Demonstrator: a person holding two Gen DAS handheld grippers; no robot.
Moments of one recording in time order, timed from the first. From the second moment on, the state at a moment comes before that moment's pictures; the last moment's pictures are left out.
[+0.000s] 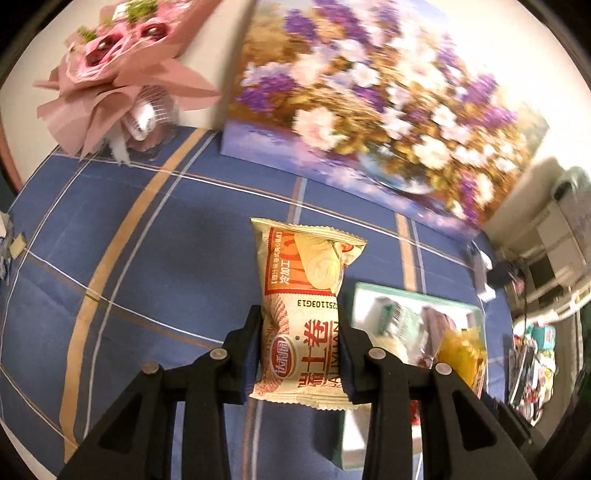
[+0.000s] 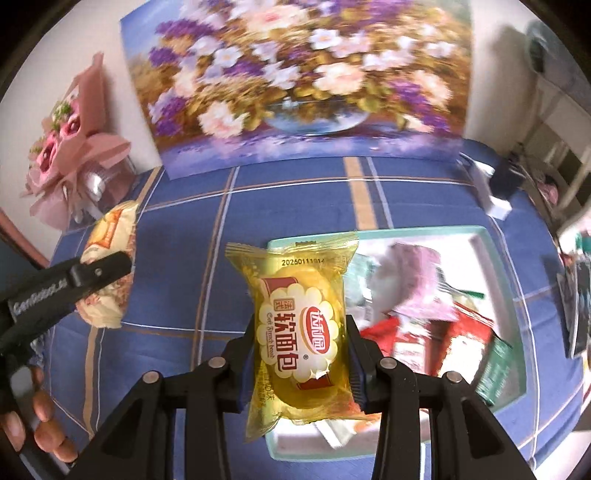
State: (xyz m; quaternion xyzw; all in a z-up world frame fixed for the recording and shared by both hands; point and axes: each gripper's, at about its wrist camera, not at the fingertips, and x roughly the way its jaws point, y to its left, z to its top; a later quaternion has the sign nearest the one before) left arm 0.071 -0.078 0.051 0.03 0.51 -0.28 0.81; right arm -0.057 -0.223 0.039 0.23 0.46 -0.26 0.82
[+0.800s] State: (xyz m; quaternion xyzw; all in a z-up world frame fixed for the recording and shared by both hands) left arm -0.034 -0.130 0.012 0.12 0.55 -0.34 0.75; right arm -0.170 -0.281 0.033 0.31 0.43 -0.34 0.78
